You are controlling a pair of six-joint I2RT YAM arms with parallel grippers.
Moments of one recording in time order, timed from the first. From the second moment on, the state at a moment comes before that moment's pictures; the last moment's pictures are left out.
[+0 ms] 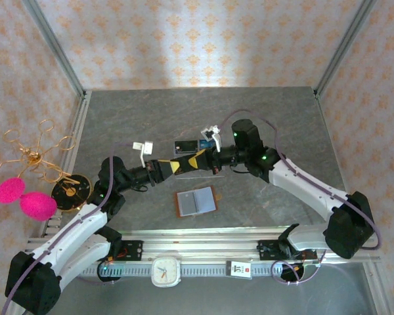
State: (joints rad) left arm -0.37 0.81 0.42 0.35 0.74 -0.85; right arm 0.65 1.31 0.99 -0.12 -0.86 0.32
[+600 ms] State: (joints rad) left arm -0.39 1.01 0.77 0.06 0.55 -0.20; right arm 0.40 0.99 0.75 0.02 -0.66 0.50
